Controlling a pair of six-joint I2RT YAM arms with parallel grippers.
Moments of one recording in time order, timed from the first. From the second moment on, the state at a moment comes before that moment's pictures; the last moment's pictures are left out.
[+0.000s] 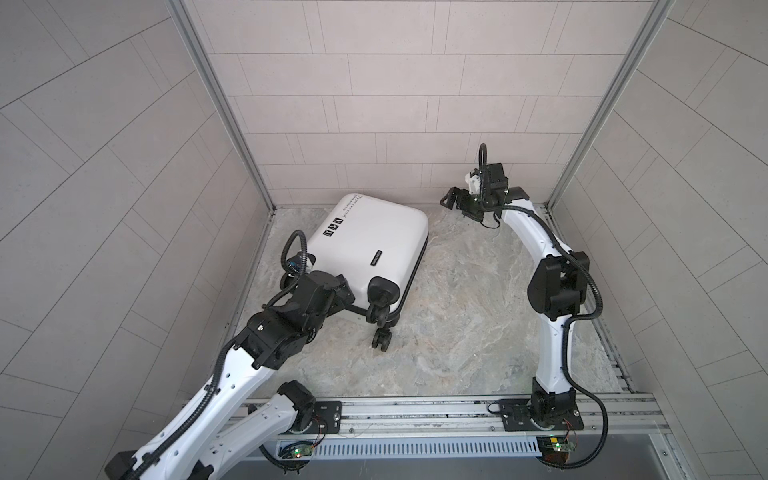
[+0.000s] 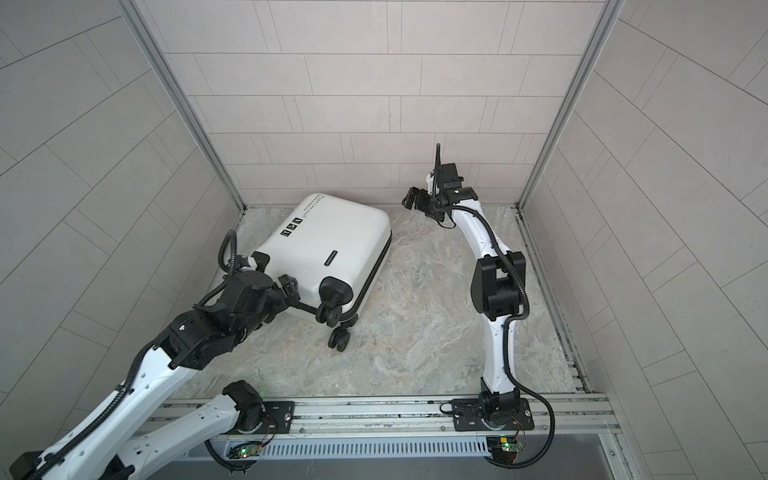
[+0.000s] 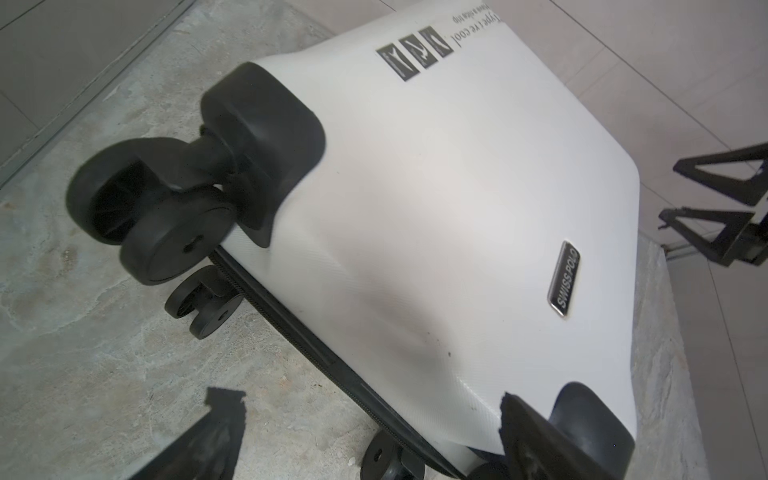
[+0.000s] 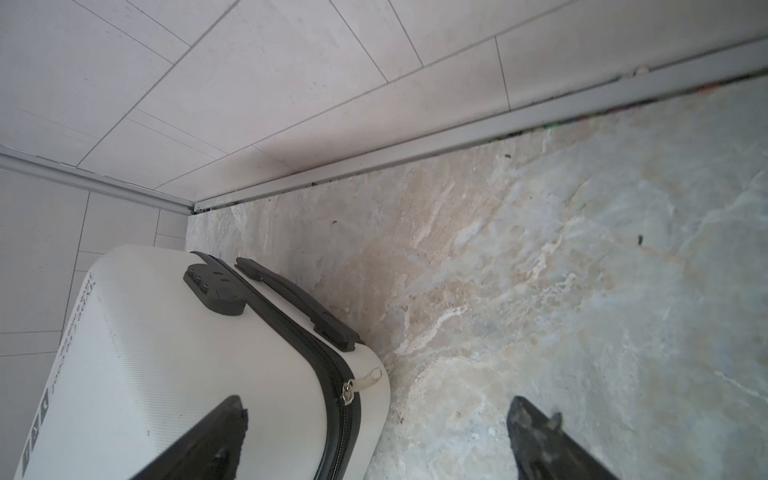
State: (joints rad) left arm -0.59 0.79 0.98 -0.96 -0.44 -0.93; right arm 0.14 2.16 2.13 -0.76 -0.40 0.51
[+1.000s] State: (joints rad) left arm -0.23 0.91 0.81 -0.56 -0.11 -1.09; right arm 0.27 2.55 2.56 -0.60 -0.80 0.80
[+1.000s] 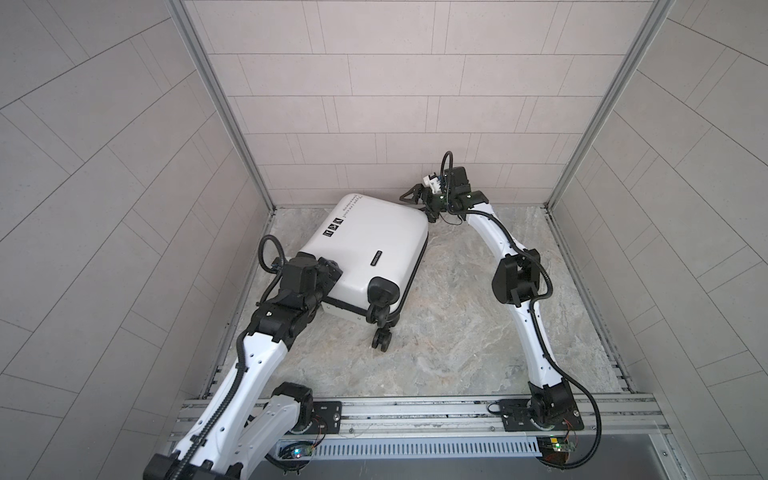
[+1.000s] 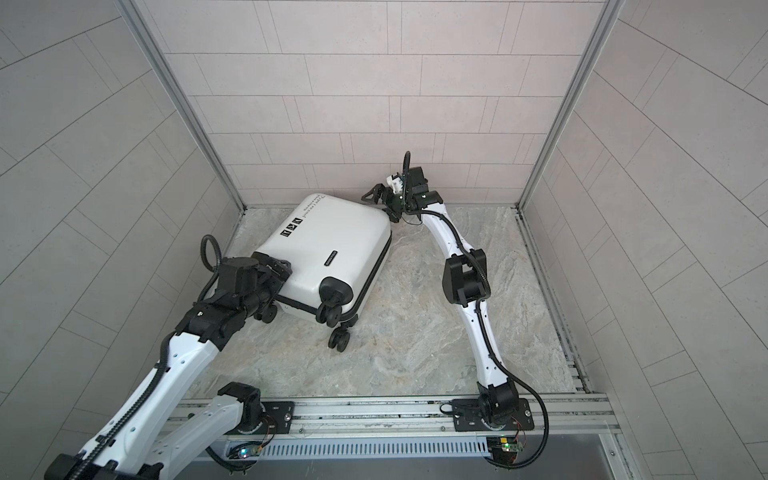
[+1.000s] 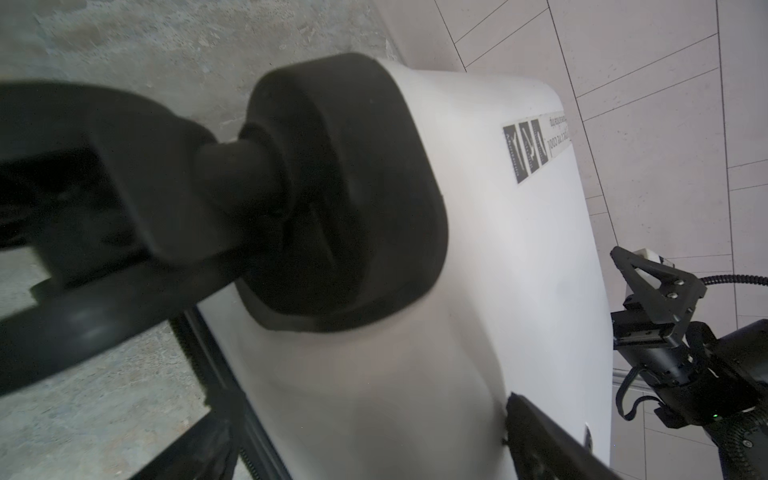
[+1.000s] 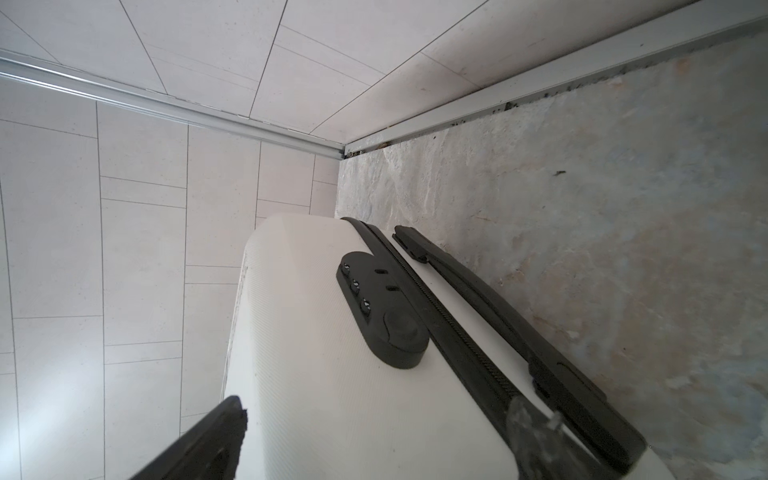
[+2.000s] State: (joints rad) left arm -0.07 1.31 1.05 -0.42 0.05 -0.88; right arm 0.31 1.89 1.64 -0.50 -0.60 0.55
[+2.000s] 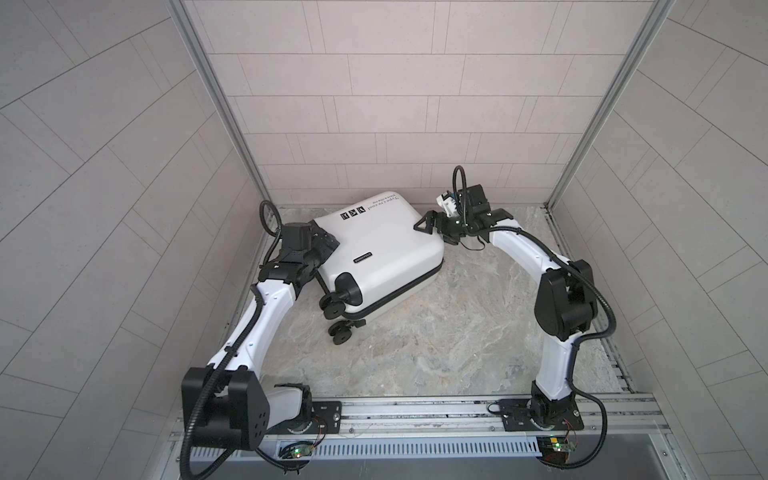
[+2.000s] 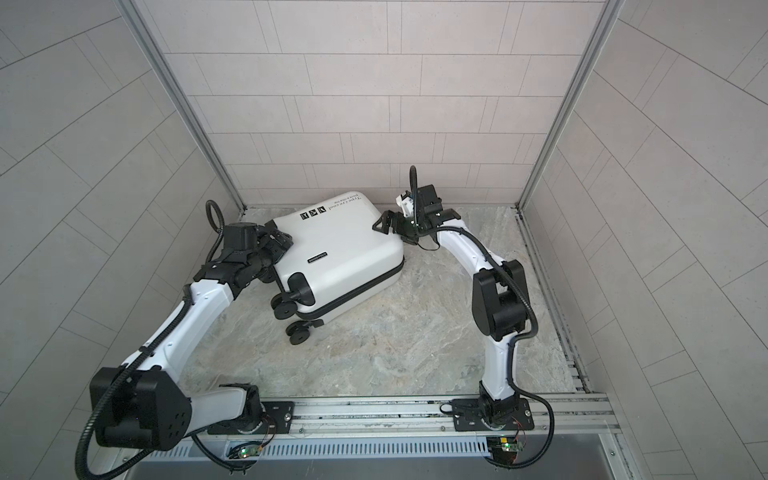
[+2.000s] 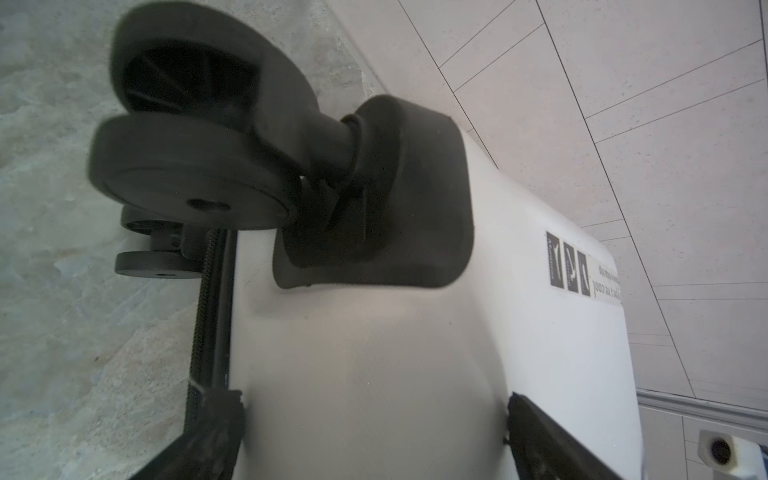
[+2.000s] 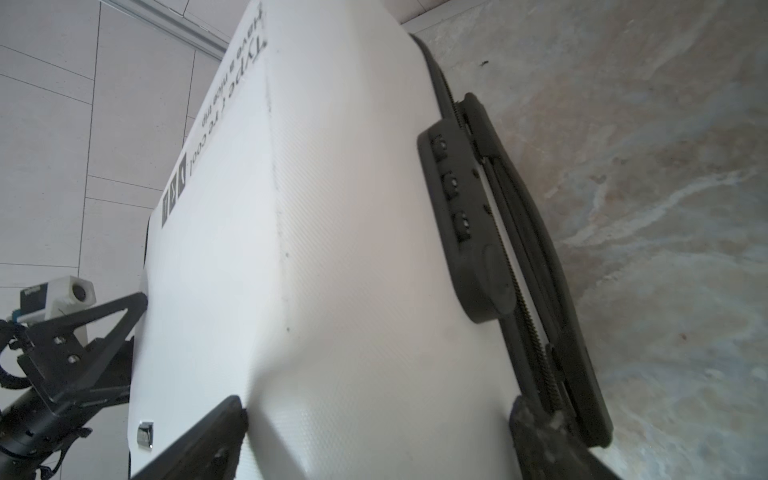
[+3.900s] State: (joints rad) left arm -0.31 0.97 1.15 -0.92 0.11 -0.81; right arm -0.02 1.80 1.59 -0.68 -0.53 0.70
